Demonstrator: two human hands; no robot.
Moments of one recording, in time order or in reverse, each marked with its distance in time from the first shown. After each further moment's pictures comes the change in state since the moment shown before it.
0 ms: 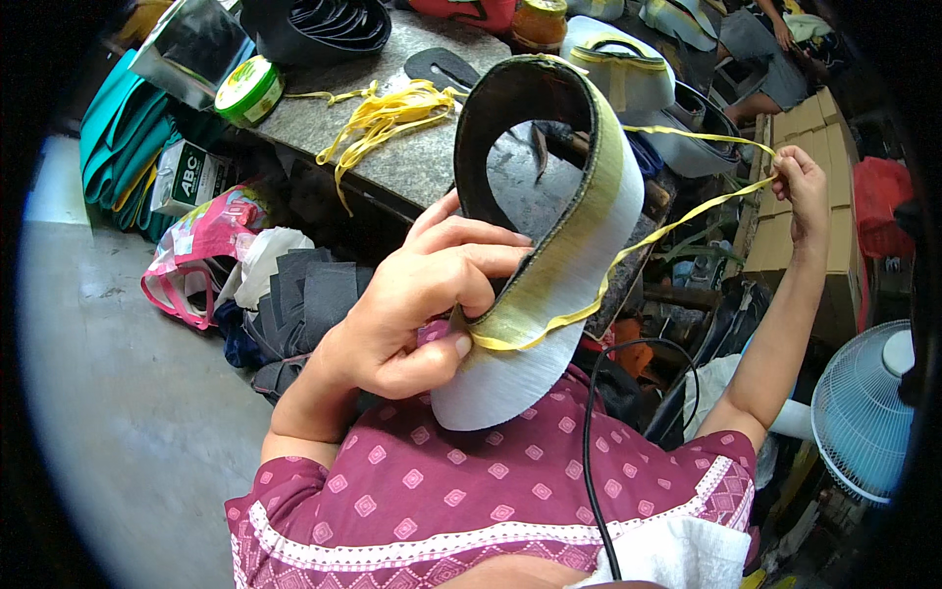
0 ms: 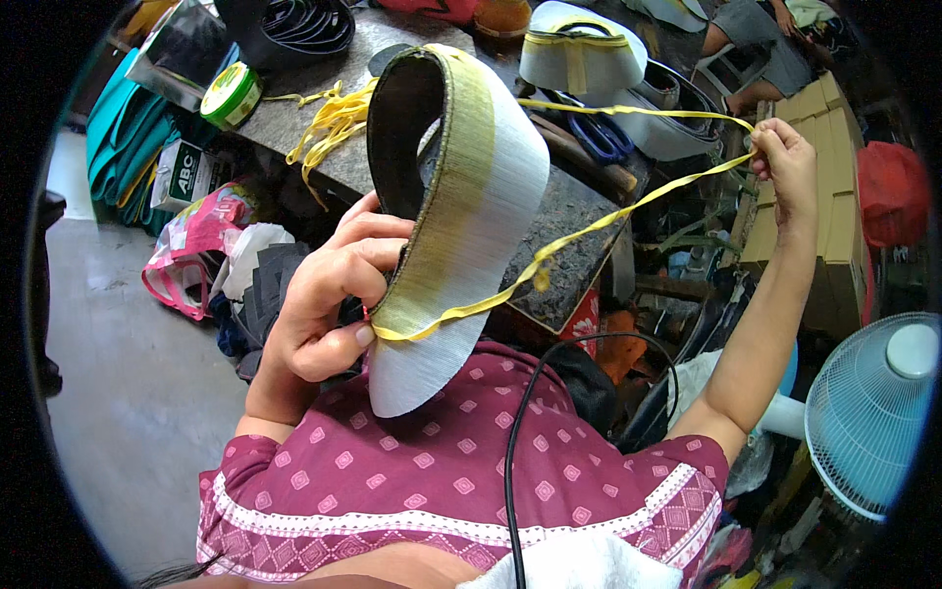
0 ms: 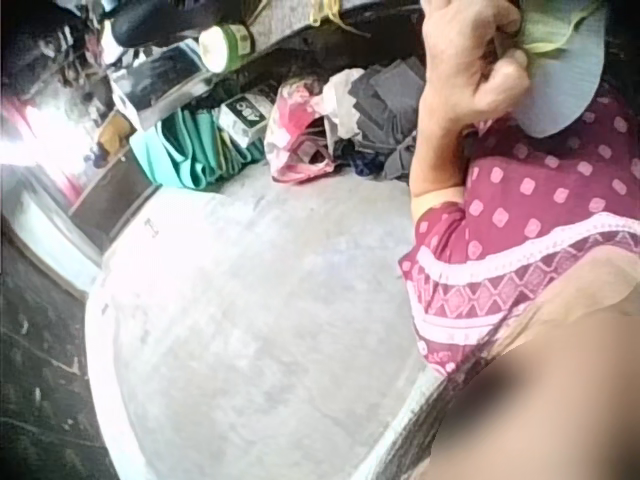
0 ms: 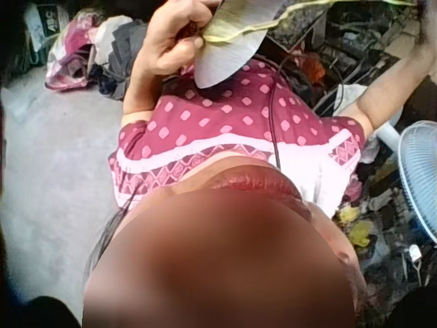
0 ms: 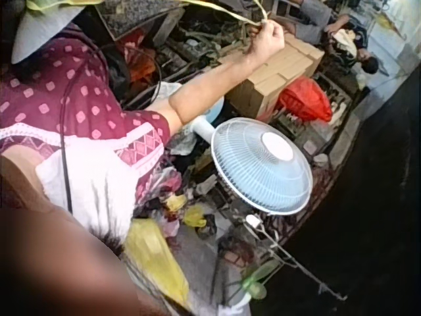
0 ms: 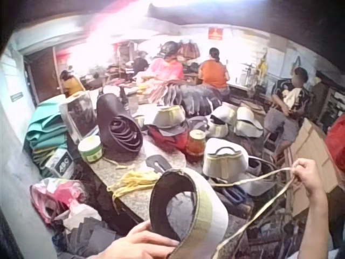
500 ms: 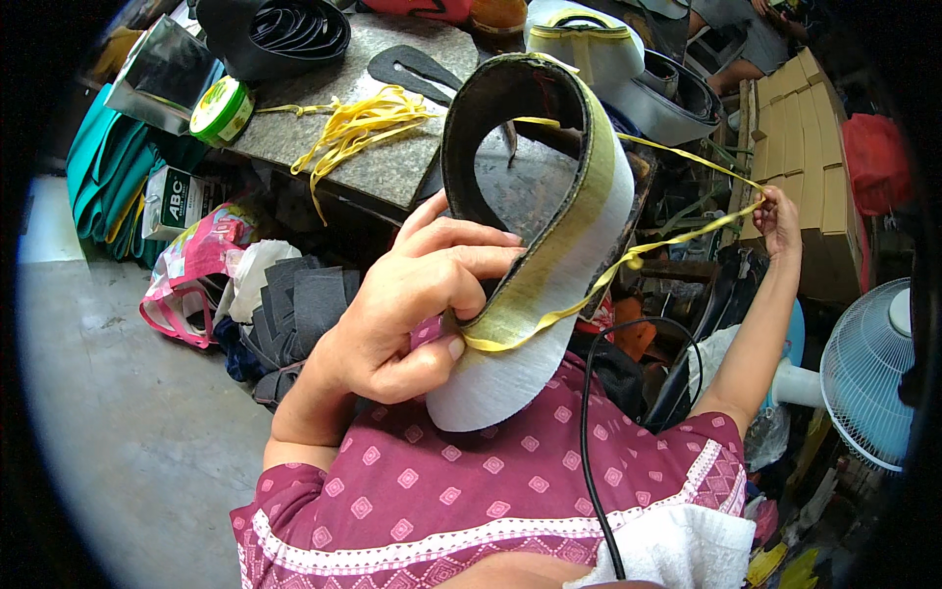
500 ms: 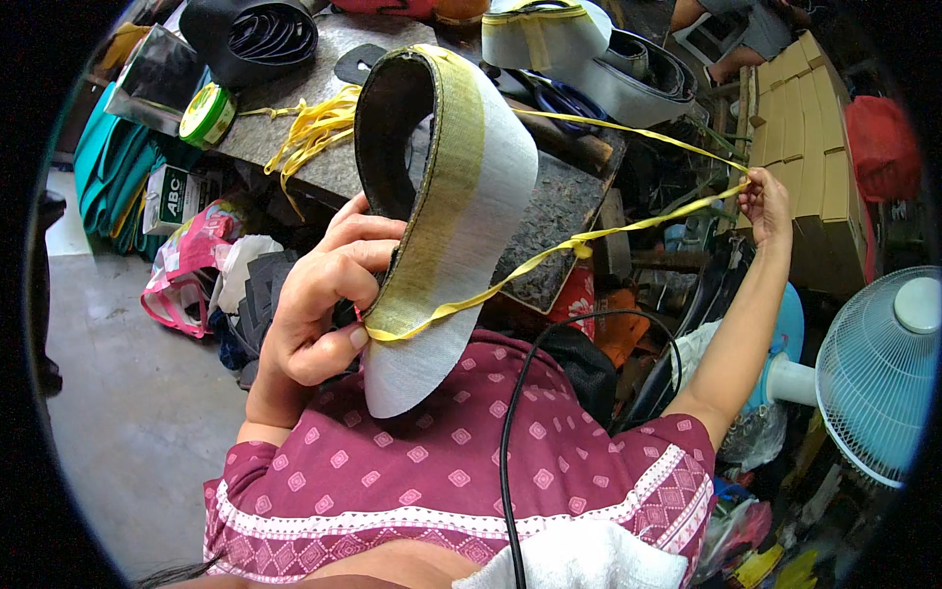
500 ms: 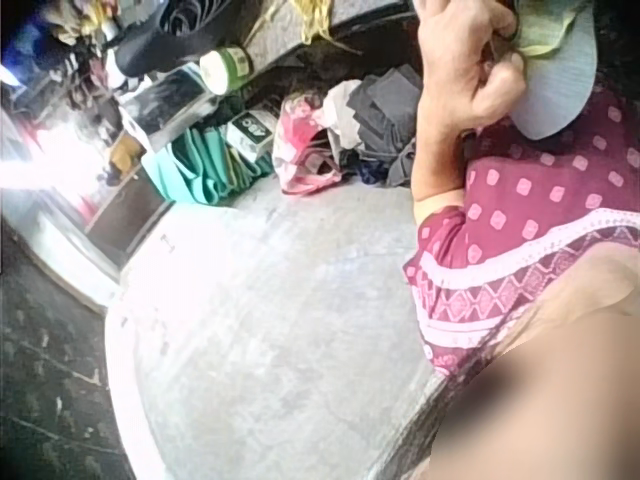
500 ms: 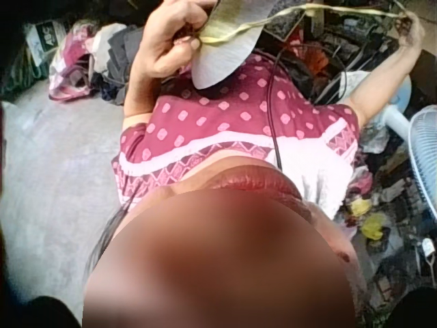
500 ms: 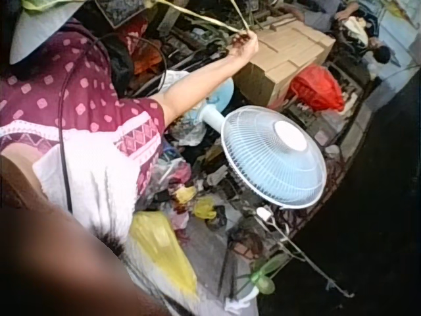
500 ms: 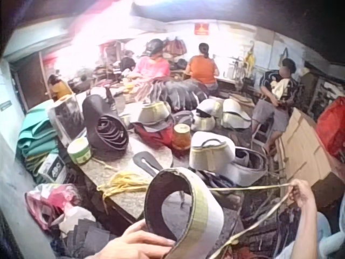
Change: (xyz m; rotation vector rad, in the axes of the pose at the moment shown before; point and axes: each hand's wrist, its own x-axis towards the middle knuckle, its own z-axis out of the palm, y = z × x) left_hand 0.006 -0.002 0.010 0.000 -0.076 0.003; right_hand -0.048 0.134 -0.037 0.432 0.186 0.398
